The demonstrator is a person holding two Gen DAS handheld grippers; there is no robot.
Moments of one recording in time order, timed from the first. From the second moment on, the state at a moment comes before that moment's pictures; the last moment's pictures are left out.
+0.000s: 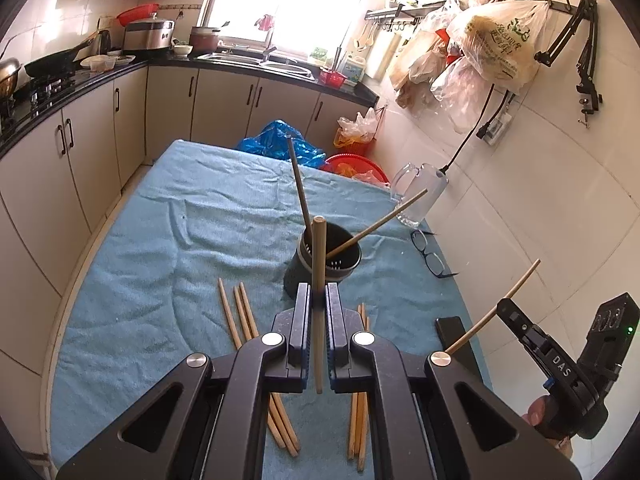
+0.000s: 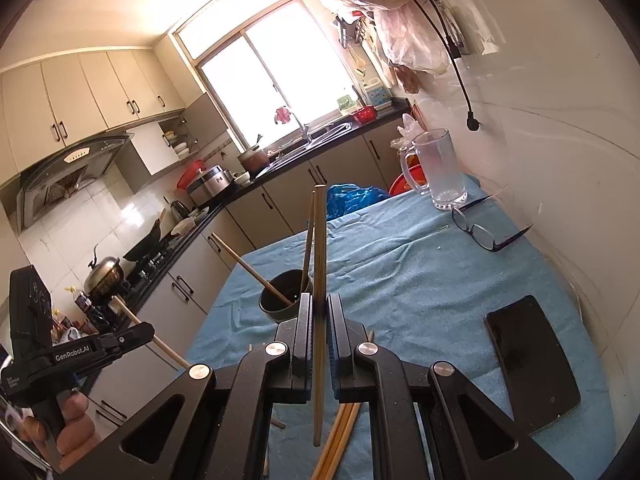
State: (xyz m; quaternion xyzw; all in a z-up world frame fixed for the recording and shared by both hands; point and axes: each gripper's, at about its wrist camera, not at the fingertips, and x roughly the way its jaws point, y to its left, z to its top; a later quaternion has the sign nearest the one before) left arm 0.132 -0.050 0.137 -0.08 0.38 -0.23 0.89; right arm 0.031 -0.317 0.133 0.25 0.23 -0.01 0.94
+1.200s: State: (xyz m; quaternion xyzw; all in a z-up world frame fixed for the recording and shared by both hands) left arm 0.261 -0.073 0.190 -0.11 0.36 -0.21 0.90; right arm 0.174 -0.348 0.175 0.32 0.18 -0.04 0.93
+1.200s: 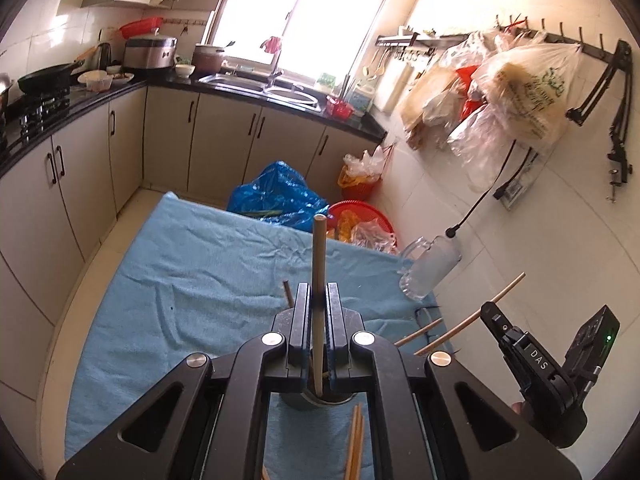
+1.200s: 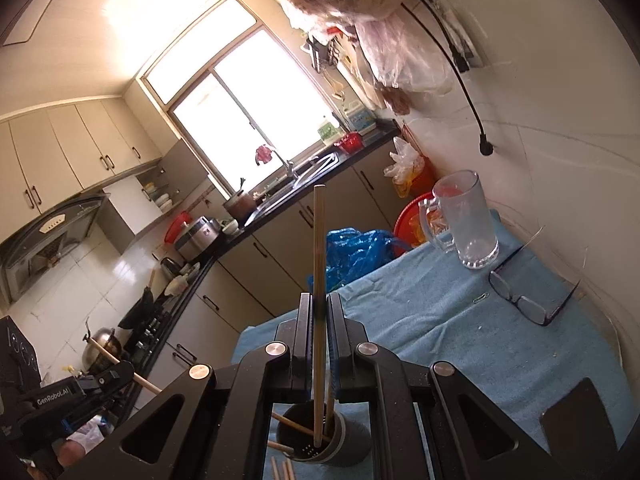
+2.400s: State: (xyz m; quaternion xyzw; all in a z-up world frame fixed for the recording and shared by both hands) left arm 0.279 -0.070 0.133 -0.11 0.39 -0.20 0.89; right arm 0.184 -0.334 0.118 0.31 0.27 -0.02 0.91
